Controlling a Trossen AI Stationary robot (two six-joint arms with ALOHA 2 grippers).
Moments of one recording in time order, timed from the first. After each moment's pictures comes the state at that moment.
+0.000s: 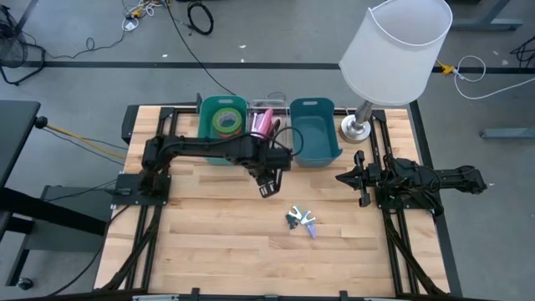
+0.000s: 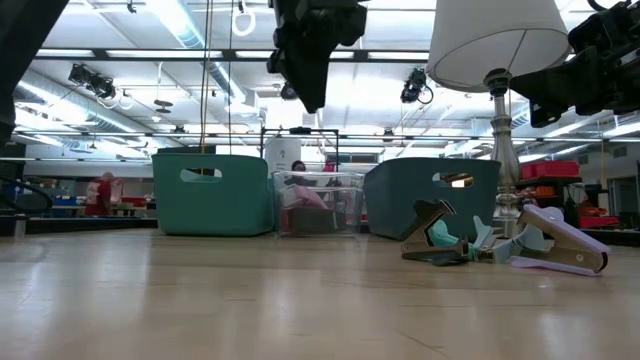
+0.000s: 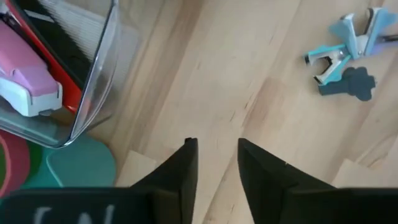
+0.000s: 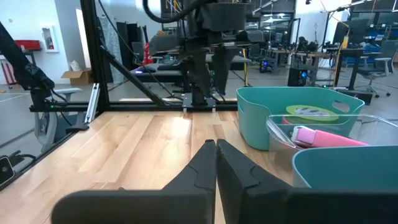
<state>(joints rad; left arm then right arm) -0.01 2.00 1.96 -1.27 -0.17 -0.37 0.05 0.02 0.02 0.03 0.04 -0.01</state>
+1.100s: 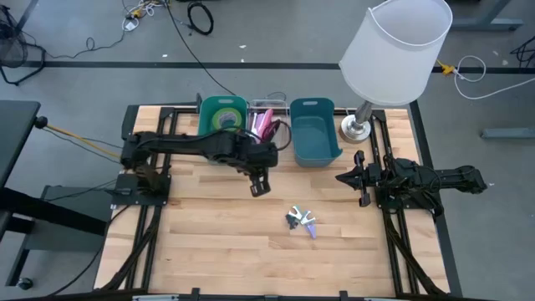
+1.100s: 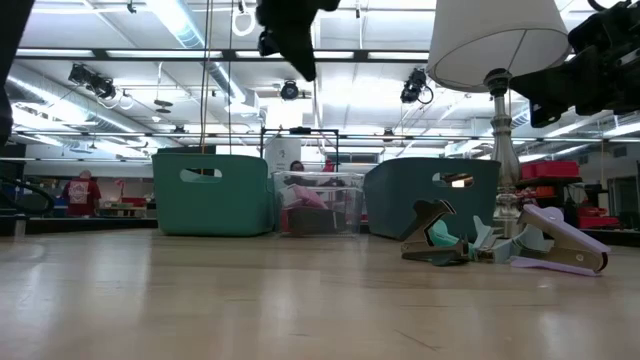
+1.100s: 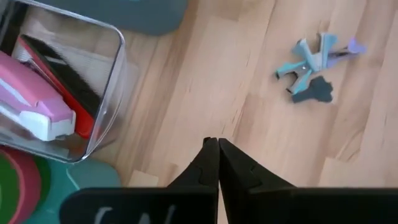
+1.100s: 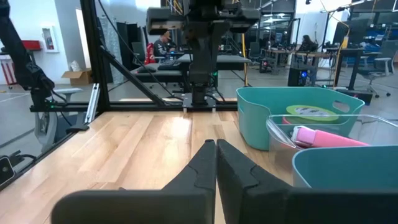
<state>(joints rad) -0.03 1.79 1.78 -1.09 -0.17 -0.27 0.06 0.02 0.02 0.03 0.04 -0.01</state>
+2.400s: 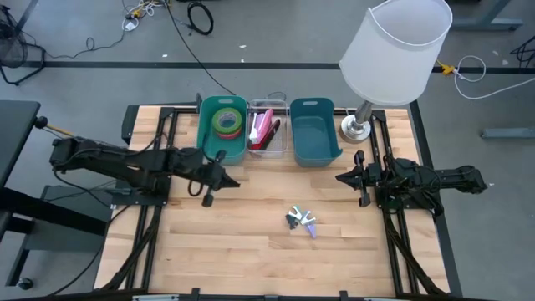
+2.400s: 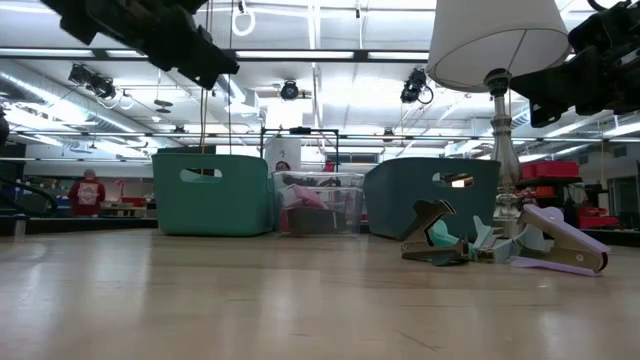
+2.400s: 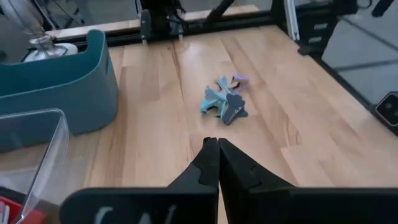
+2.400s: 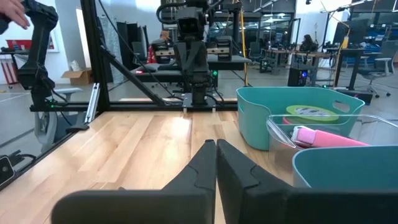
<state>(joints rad) -0.03 0.99 0.57 0.01 0.10 0.12 0.05 0.02 0.02 0.03 0.04 -0.01</state>
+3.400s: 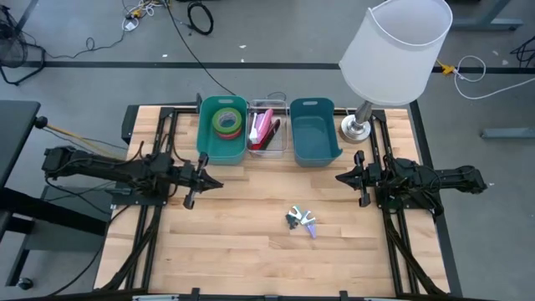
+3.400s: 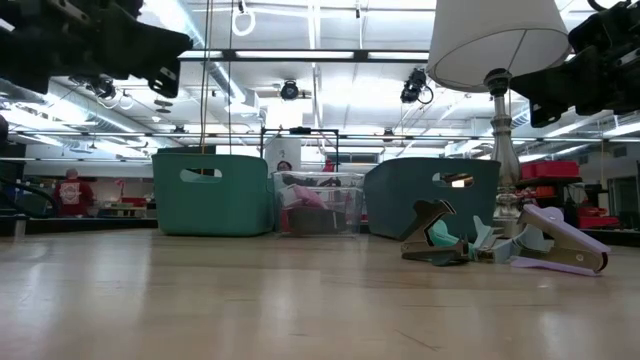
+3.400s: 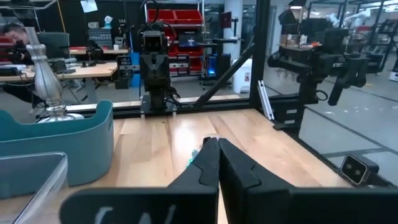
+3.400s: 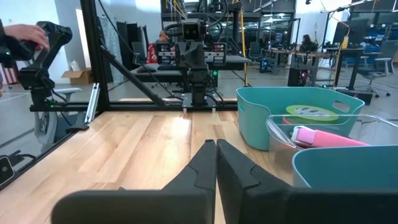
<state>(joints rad) -0.03 0.64 0.15 0.51 0.15 0.00 0.06 0.02 0.02 0.03 0.04 -0.01</state>
